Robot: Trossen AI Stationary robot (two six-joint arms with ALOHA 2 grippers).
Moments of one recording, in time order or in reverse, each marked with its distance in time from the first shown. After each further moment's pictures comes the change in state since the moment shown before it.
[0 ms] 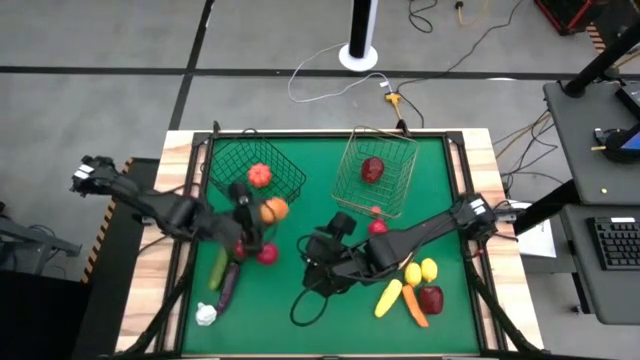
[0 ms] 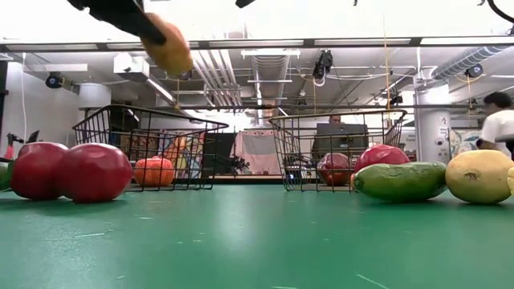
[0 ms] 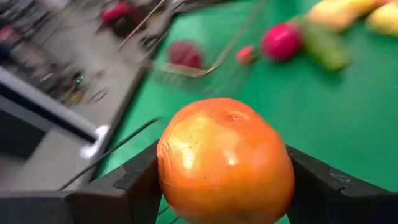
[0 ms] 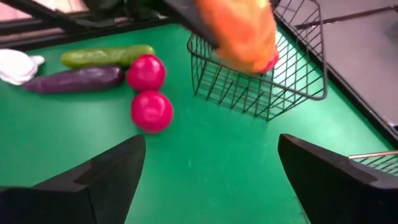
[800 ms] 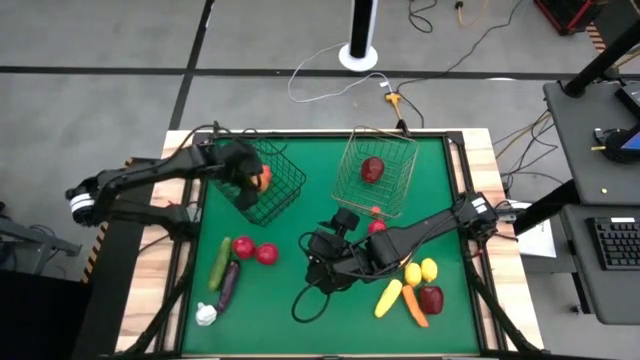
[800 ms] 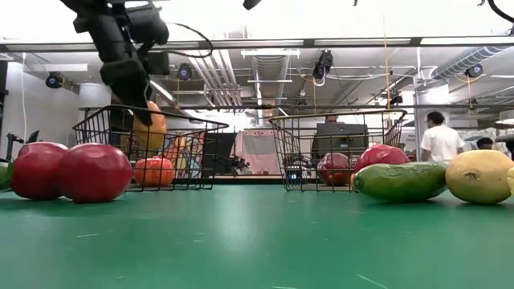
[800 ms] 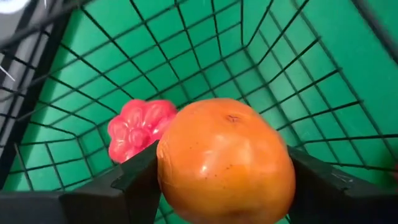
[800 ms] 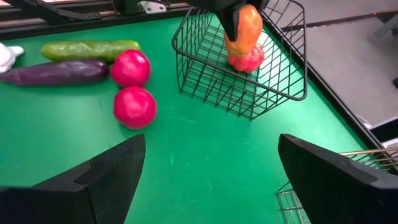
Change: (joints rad) left arm 0.870 0.062 -0.051 -0.184 0.742 0.347; right arm -0.013 -0.010 0.000 -0.053 0.024 -0.021
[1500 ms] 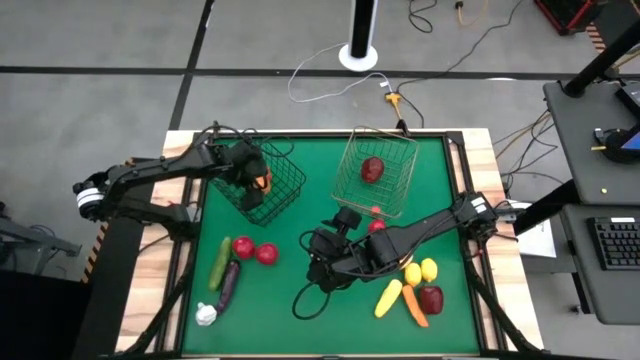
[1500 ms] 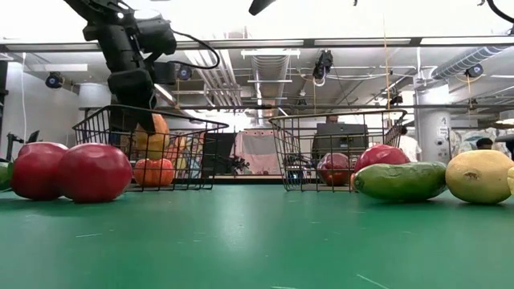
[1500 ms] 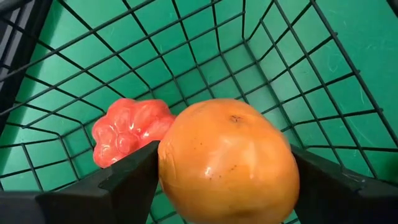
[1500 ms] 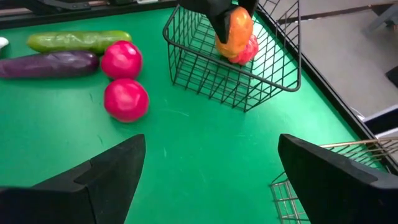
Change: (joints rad) left arm 0.000 0.076 -0.001 0.033 0.002 -0.026; right arm -0.008 0.002 0.000 -0.045 -0.002 0.030
